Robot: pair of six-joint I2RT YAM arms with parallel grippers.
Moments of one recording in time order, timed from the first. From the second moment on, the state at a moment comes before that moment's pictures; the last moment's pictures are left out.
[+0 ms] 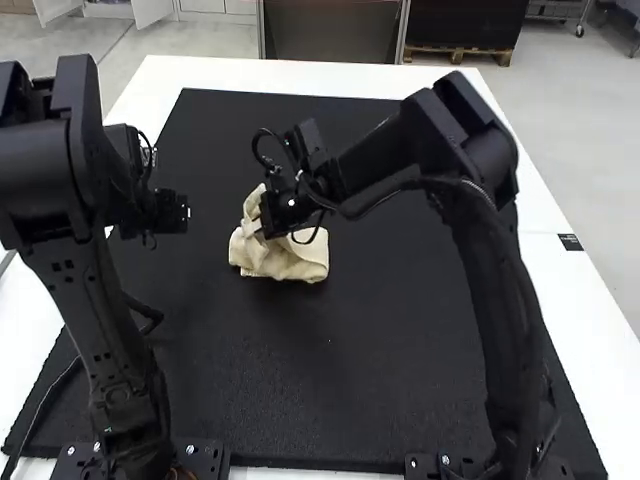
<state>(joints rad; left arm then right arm) 0.37 1.58 0.66 0.19 0.14 0.18 0.80 2.21 1.46 0.02 -0.53 0.22</state>
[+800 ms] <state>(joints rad) 0.42 1.58 0.66 0.21 0.14 0.21 0.86 2.30 1.56 -0.04 -0.54 0.22</state>
